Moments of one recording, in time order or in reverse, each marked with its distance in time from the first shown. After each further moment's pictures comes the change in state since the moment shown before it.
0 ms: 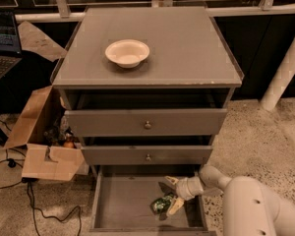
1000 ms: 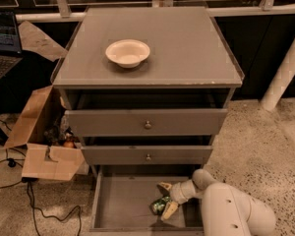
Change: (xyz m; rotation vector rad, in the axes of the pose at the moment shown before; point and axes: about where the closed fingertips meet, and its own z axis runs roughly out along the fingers) arm 0.026 0.005 0.057 -0.108 -0.038 0.082
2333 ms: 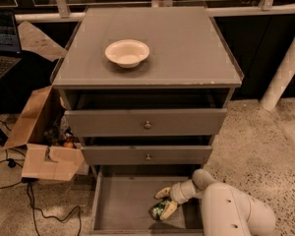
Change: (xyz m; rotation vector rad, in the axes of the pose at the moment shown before) arm 0.000 0.000 0.000 0.000 0.000 0.000
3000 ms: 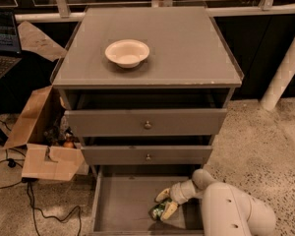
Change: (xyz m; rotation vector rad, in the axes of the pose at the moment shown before) arm -0.001 0.000 -0.001 0.000 0.000 0.000
